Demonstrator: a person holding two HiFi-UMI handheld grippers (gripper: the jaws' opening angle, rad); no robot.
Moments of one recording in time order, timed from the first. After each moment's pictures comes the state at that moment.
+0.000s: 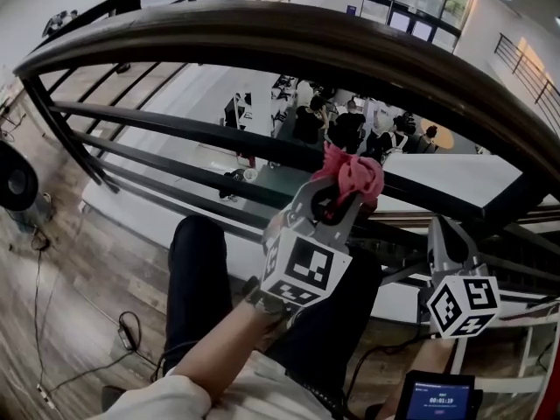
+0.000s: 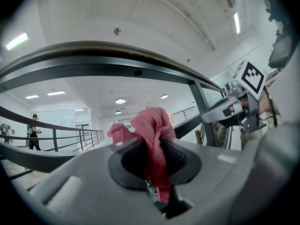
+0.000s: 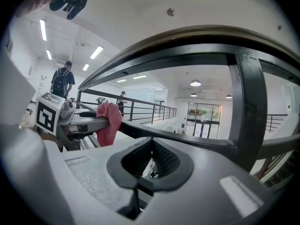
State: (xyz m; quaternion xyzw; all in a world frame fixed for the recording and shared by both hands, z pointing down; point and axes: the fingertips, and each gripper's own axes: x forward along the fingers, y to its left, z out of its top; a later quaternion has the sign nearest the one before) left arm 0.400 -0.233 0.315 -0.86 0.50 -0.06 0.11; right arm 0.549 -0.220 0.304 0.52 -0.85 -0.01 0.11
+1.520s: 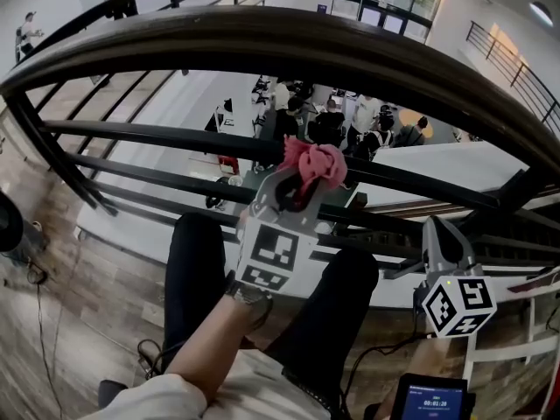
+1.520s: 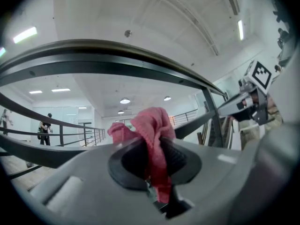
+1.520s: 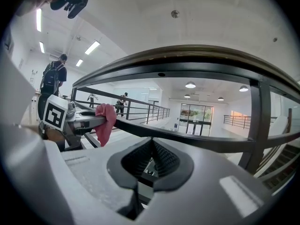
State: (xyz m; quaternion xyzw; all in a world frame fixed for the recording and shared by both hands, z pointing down) left arm 0.276 -0.231 0.310 -0.86 0.50 -0.05 0.11; right arm 0.476 -0.181 0.297 0.57 -0.82 -0.01 0.11
